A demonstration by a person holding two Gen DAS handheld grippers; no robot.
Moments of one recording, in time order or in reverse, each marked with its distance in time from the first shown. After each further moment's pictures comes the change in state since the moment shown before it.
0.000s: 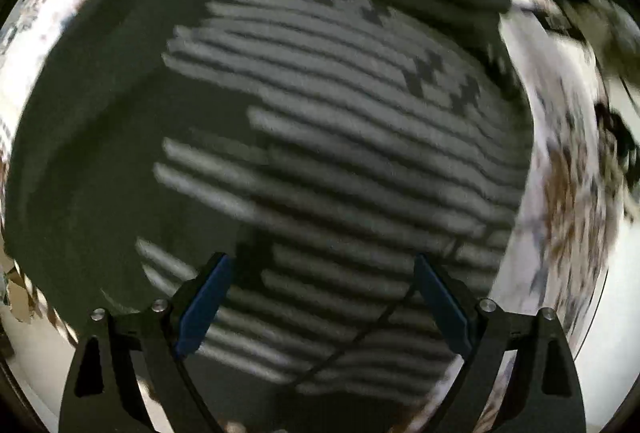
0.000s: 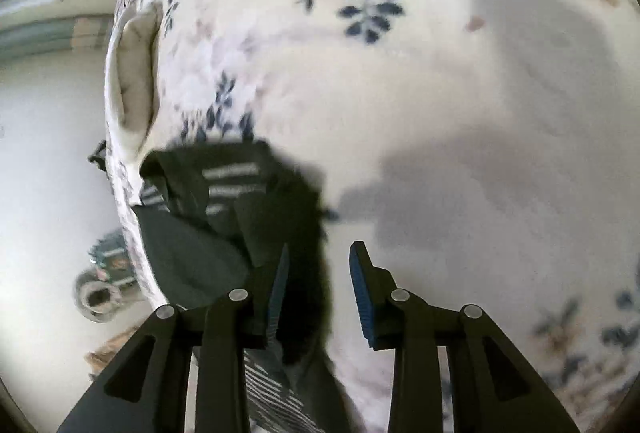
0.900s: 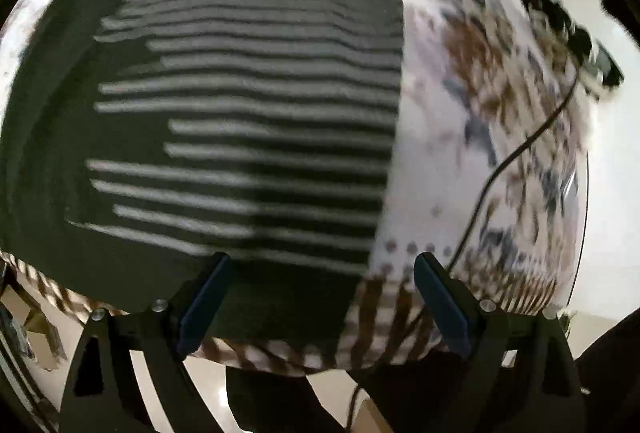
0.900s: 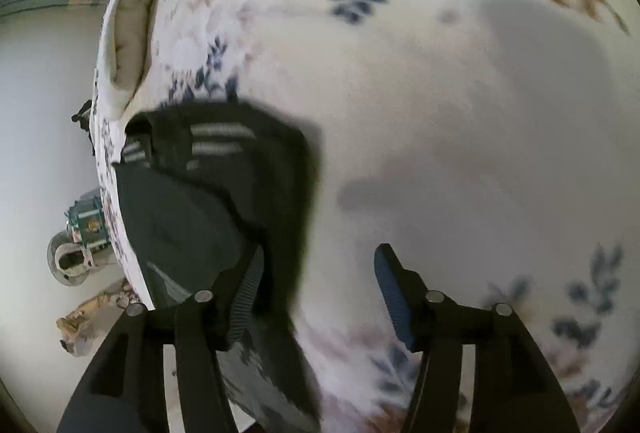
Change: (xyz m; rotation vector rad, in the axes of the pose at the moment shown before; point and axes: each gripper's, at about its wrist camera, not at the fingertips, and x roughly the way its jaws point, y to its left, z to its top) left arm -0.020 -0.060 -0.086 0.254 0.109 -0.057; right arm -0.026 -0.002 -0.027 -0.122 0.090 -0.129
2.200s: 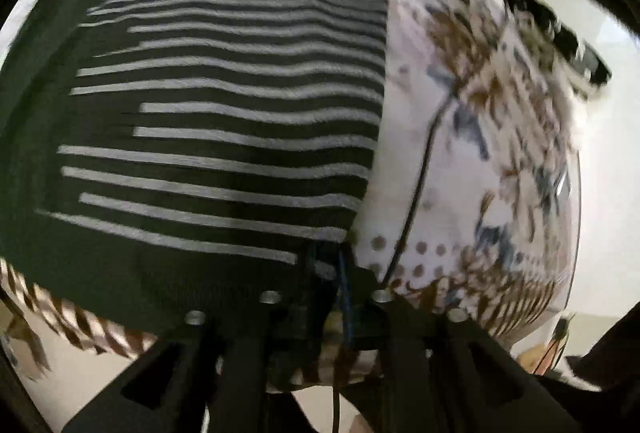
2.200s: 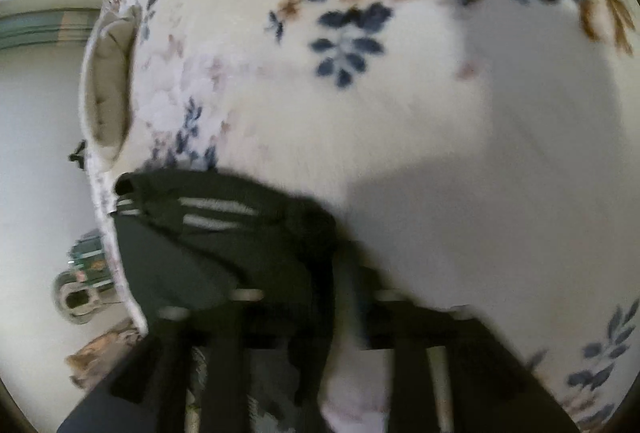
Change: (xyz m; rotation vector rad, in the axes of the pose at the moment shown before) left arm 0.000 0.003 -0.010 -0.011 -0.097 -0.093; right arm 0.012 -0.014 0.043 0.087 -0.109 0.033
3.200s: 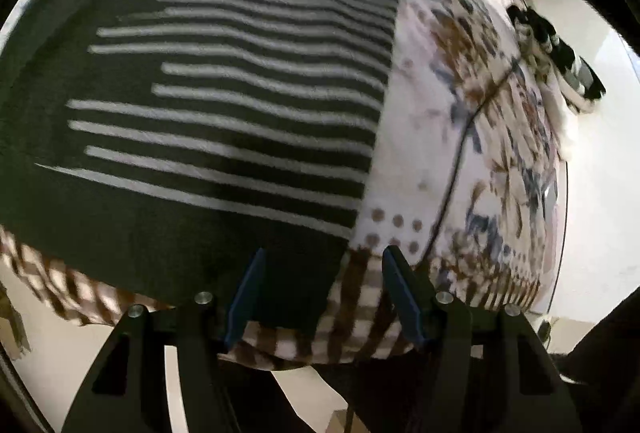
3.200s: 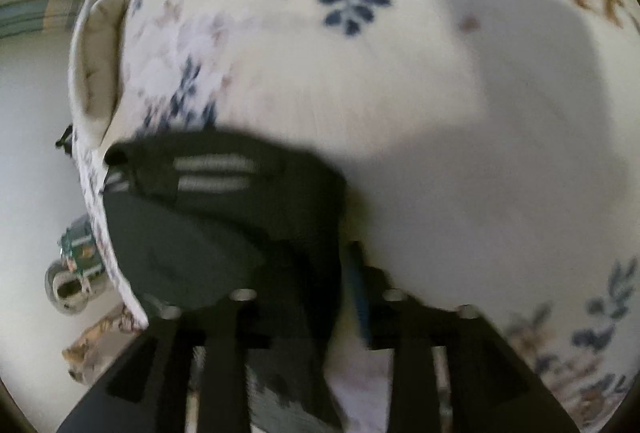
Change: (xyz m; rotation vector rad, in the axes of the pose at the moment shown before) left arm 0.005 0.012 -0.023 -0.043 0.036 -0.037; right arm 0.014 0.026 -0.024 -0.010 0.095 -0.075
